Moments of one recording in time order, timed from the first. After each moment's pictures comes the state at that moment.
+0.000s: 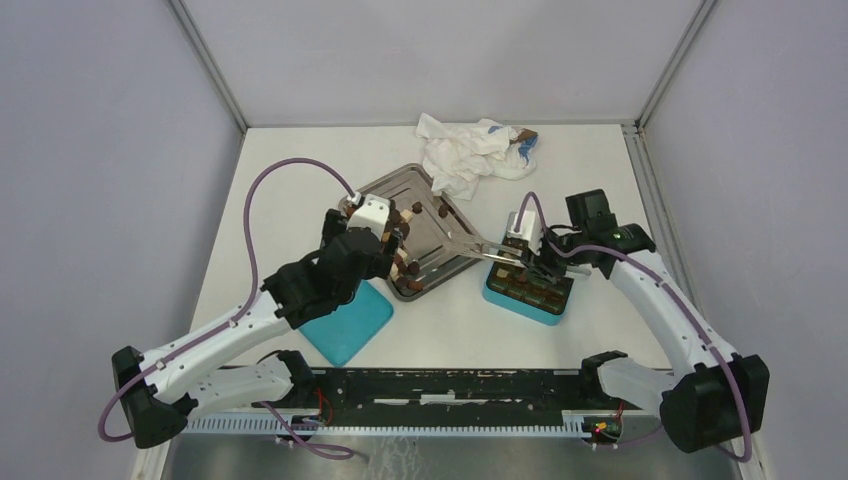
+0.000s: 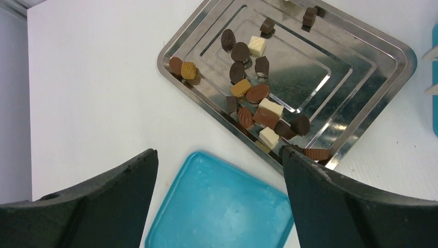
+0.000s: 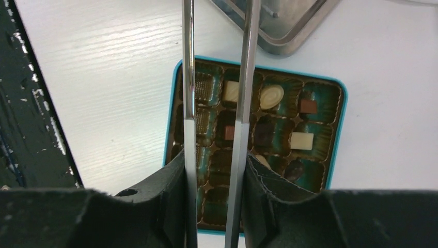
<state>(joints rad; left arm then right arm) -0.92 0.96 0.90 -0.54 -0.70 -0.16 0.22 1.08 0.90 -0.86 -0.63 -0.92</state>
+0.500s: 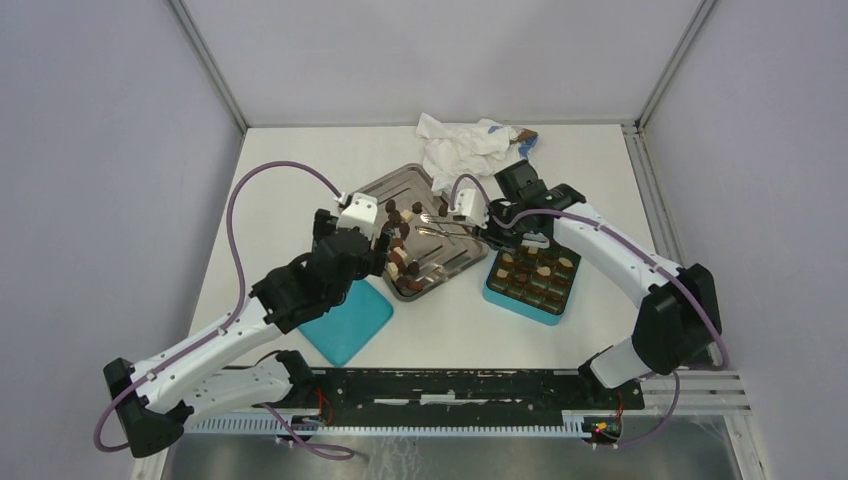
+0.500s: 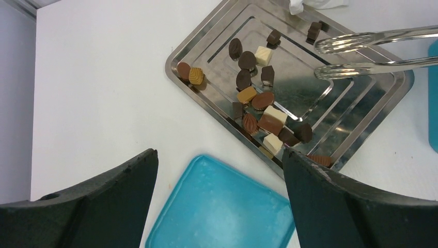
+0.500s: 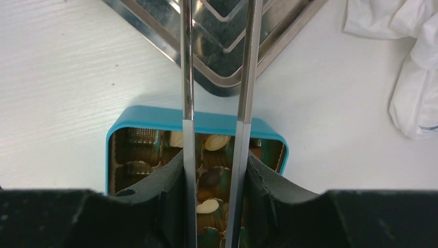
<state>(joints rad) -0.90 0.90 0.88 -0.53 -0.70 -0.16 0.52 1.46 1.19 -0.76 -0.27 -0.77</state>
